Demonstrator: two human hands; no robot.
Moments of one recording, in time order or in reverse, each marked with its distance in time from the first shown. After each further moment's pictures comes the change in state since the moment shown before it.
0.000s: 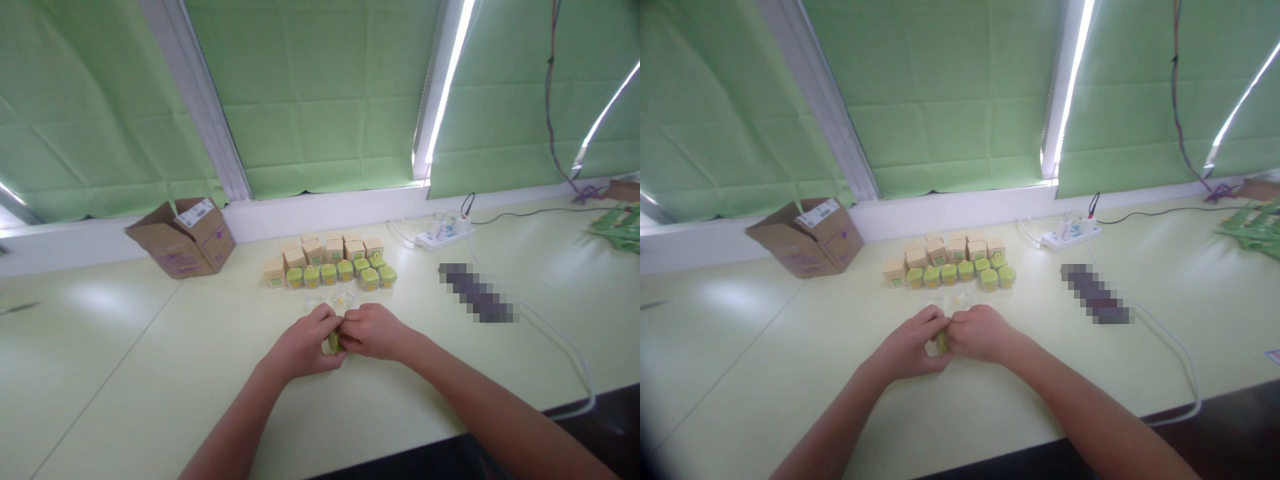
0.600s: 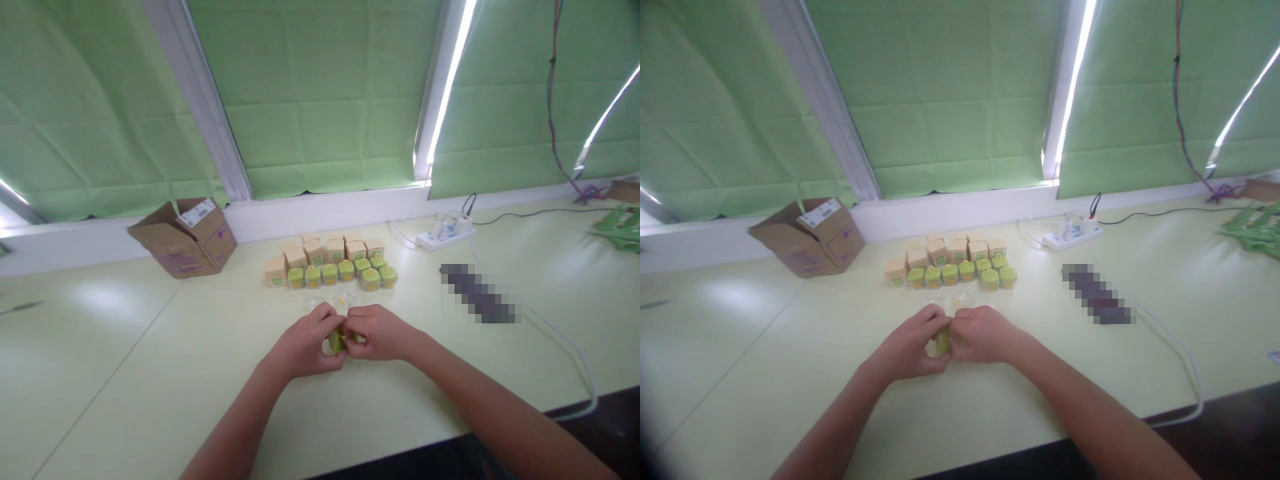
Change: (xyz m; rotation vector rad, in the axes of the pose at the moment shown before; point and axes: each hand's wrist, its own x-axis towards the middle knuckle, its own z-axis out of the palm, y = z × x) left_hand 0.000 0.003 -0.003 -0.026 0.032 0.037; right_hand -0.005 0.001 -0.001 0.267 0.084 0.066
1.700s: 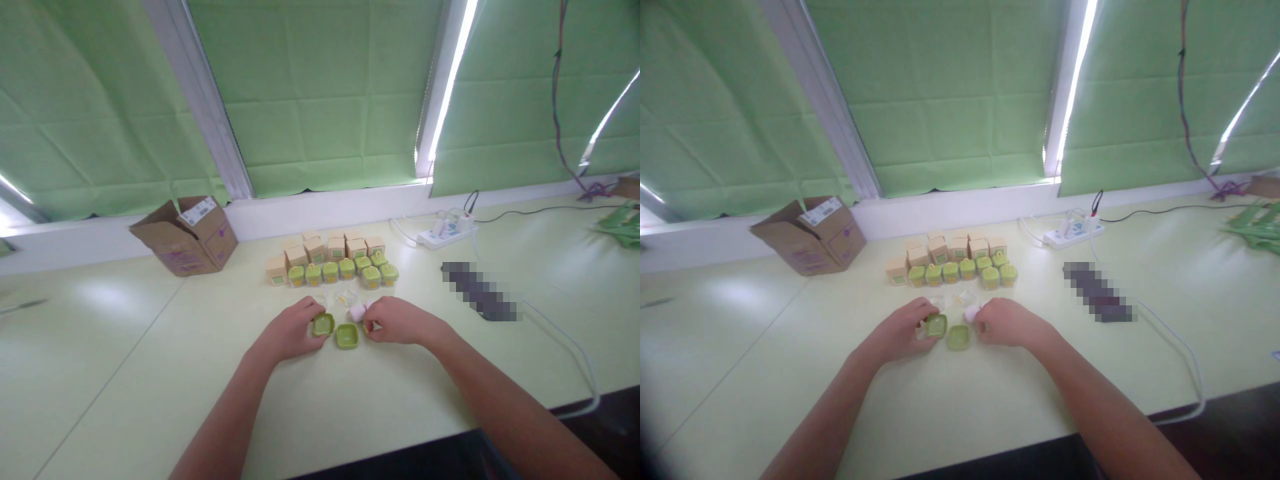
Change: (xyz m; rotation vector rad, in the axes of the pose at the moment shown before) left_hand -0.009 -0.040 0.000 0.086 0.013 -0.125; right_hand -0.010 0.024 -0.026 -0.007 -0.338 0.230
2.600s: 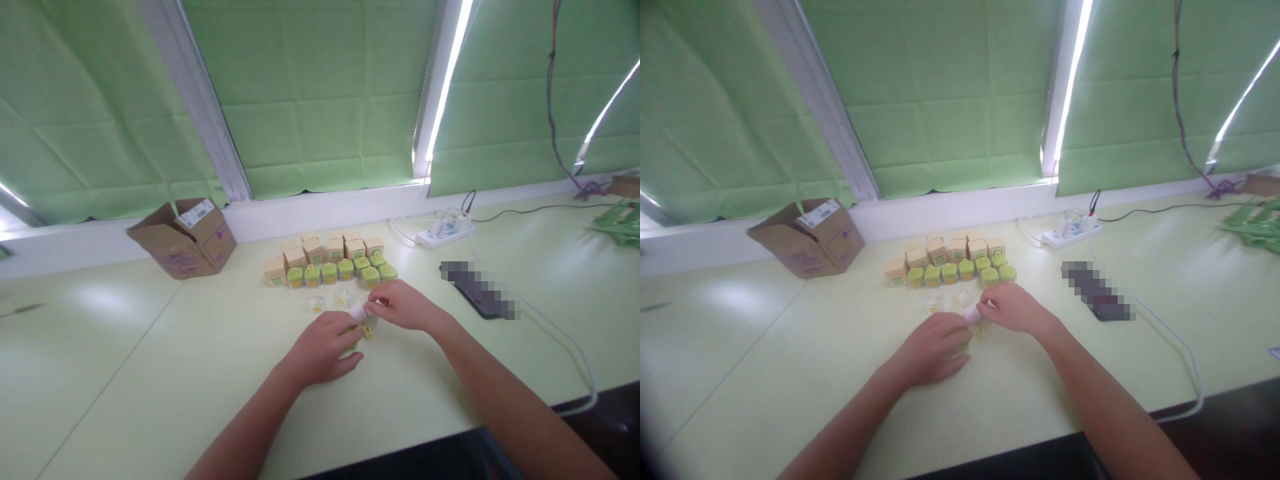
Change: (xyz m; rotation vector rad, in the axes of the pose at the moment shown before) left_hand 0.010 0.042 0.030 0.136 0.049 0.358; right_hand -0.002 0.019 -0.009 0.107 0.299 0.064
